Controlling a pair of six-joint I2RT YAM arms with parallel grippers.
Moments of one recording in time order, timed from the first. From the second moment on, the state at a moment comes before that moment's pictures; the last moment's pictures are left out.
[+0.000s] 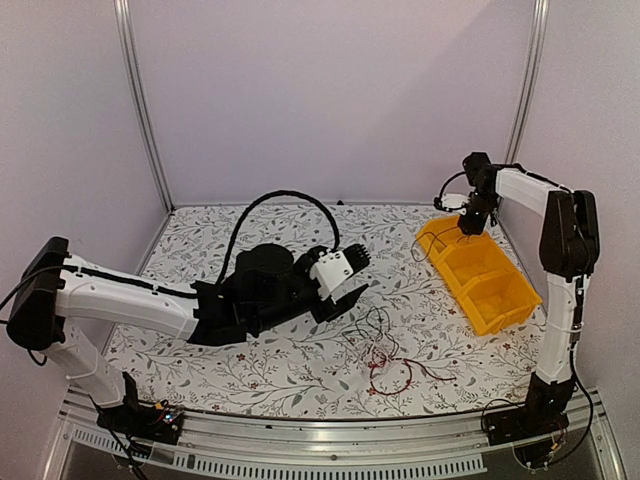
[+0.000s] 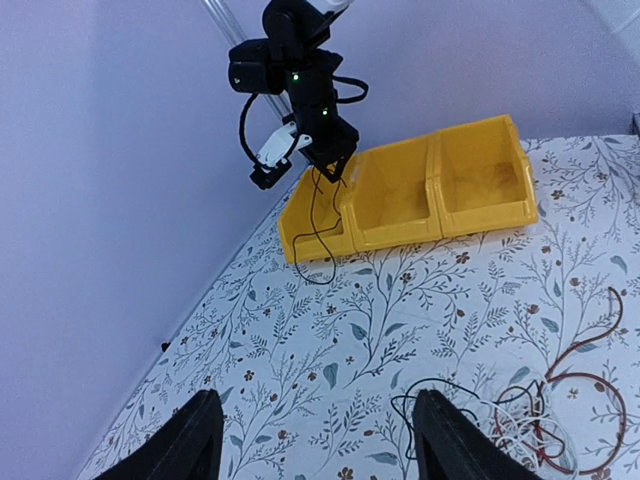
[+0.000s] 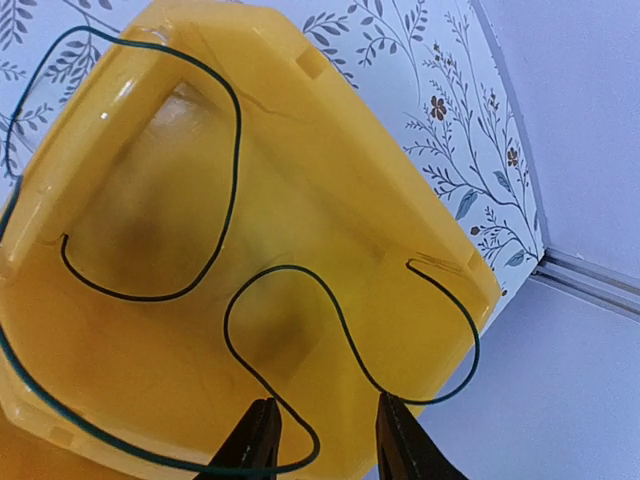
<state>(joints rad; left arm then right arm) -1.20 1.57 0.93 0.45 -0.33 0.42 0.12 2.15 1.85 -0.81 0.17 -0.96</state>
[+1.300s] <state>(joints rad) -1.19 1.62 0.99 0.38 -0.37 0.27 0.41 2.20 1.66 -0.73 0.20 -0.75</state>
